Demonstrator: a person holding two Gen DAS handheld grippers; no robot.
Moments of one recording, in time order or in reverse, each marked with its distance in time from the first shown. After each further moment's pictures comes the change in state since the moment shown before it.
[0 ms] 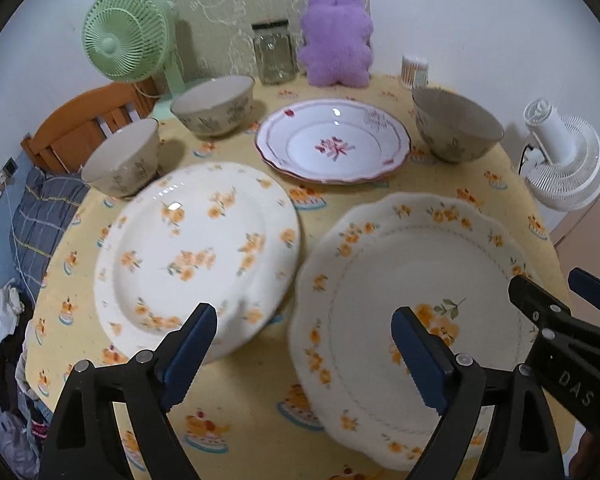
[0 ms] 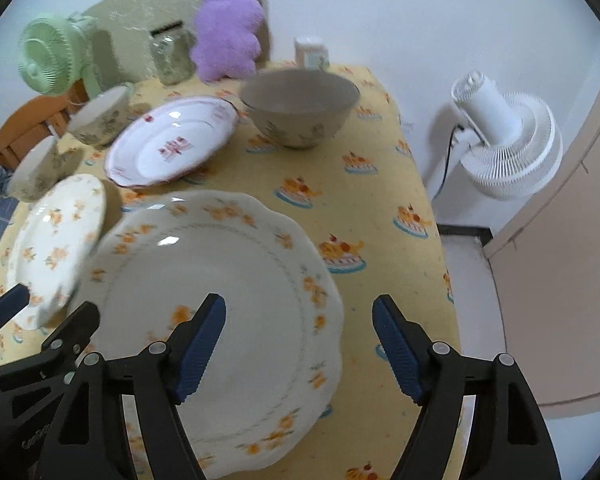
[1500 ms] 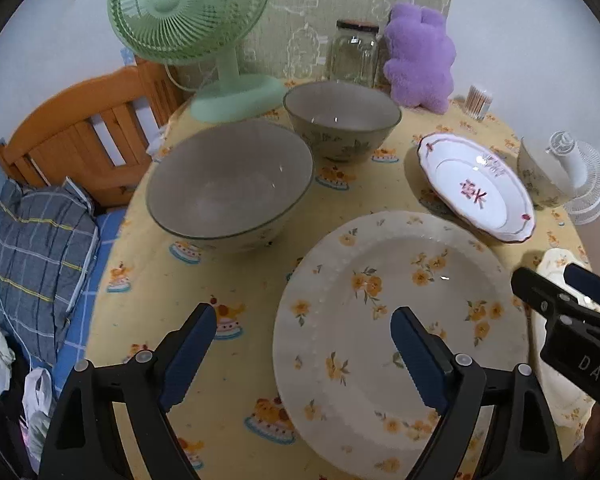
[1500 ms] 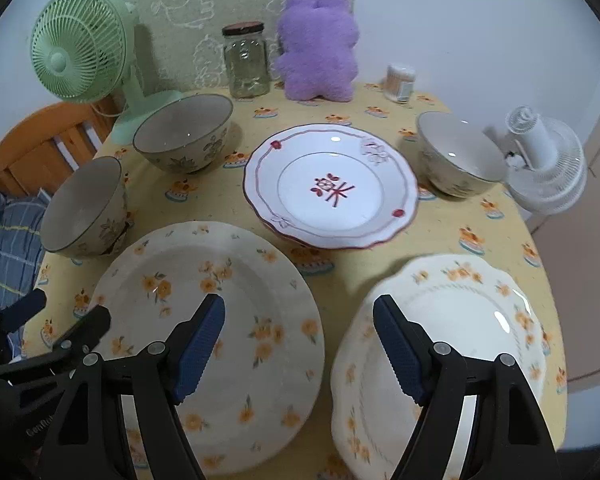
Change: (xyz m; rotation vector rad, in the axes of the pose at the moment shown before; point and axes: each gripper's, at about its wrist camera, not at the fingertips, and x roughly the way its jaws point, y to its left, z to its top) left arm 0.065 0.198 0.060 0.049 0.023 -0.112; right arm 0.024 0.202 0.064 0.069 -0.002 -0.022
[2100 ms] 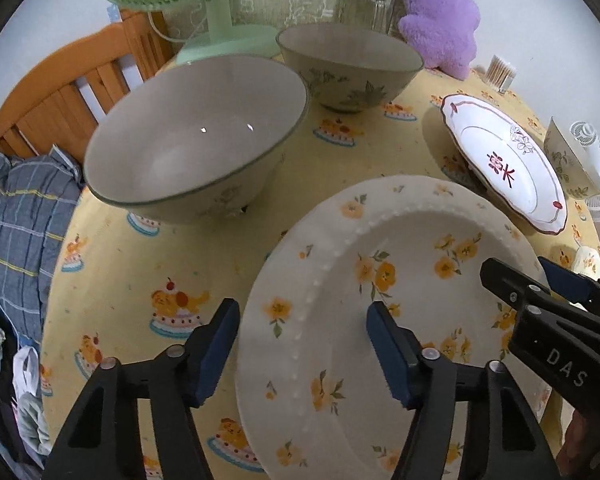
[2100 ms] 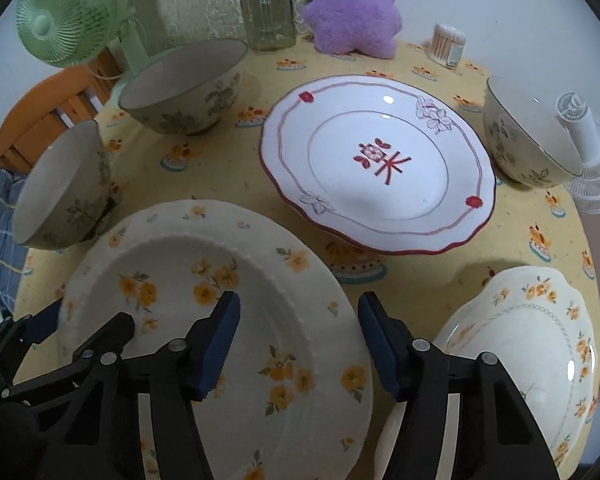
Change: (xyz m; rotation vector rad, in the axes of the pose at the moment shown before) left arm 0.049 -0.004 0.002 -0.043 0.126 -0.022; right arm 0.069 0.013 0.008 -0.033 0.125 0.068
